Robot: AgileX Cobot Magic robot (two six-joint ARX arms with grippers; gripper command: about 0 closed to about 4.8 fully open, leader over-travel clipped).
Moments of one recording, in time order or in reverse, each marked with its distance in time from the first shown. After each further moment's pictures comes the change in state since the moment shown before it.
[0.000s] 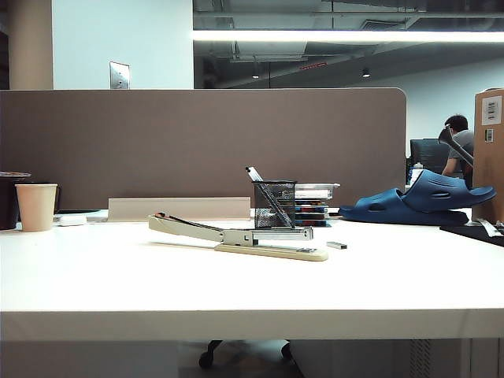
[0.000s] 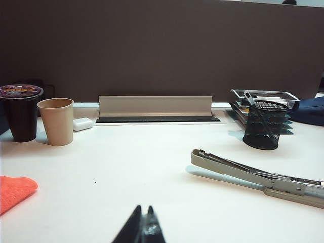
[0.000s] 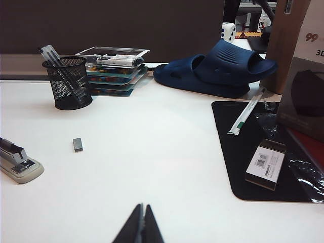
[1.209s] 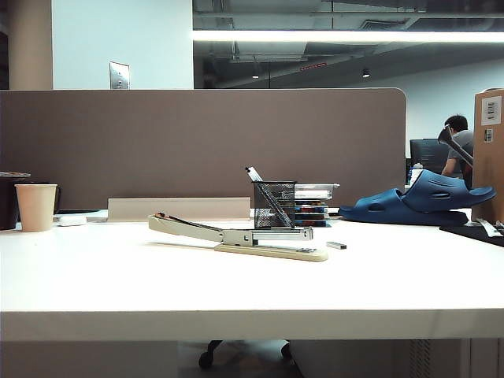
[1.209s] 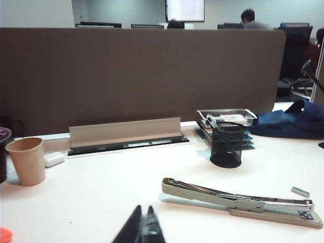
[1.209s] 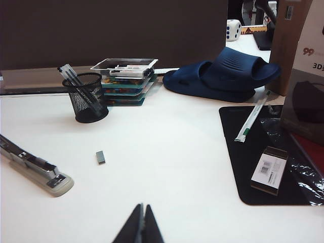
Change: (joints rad) left arm 0.000 0.021 0.190 -0.124 0.119 0.023; right arm -0.003 0.000 0.253 -0.286 -0.023 0.062
